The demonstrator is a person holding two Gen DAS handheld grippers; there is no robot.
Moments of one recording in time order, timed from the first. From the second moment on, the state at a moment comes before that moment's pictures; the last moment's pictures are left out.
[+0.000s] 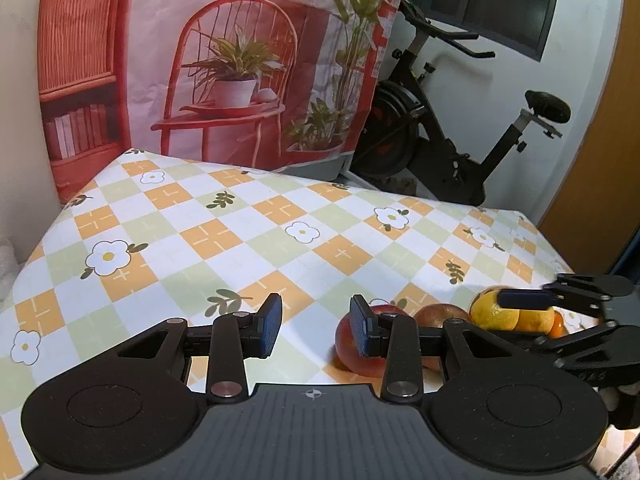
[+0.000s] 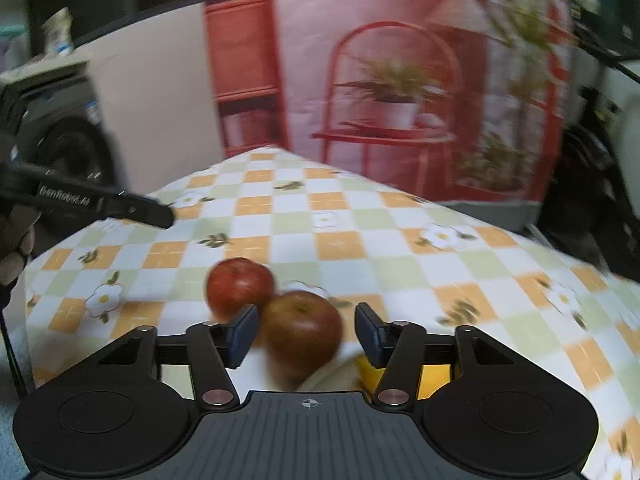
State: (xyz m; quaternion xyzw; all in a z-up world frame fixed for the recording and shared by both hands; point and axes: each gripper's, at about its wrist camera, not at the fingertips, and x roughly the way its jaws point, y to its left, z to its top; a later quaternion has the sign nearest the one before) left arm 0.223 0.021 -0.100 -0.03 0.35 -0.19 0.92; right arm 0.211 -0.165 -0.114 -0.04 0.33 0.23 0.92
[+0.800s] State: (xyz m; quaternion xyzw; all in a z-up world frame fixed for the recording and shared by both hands) left arm 0.267 0.016 -0.149 -0.14 0.41 -0.26 0.86; right arm 0.273 -0.087 -0.148 -0.15 0.38 0.34 0.85
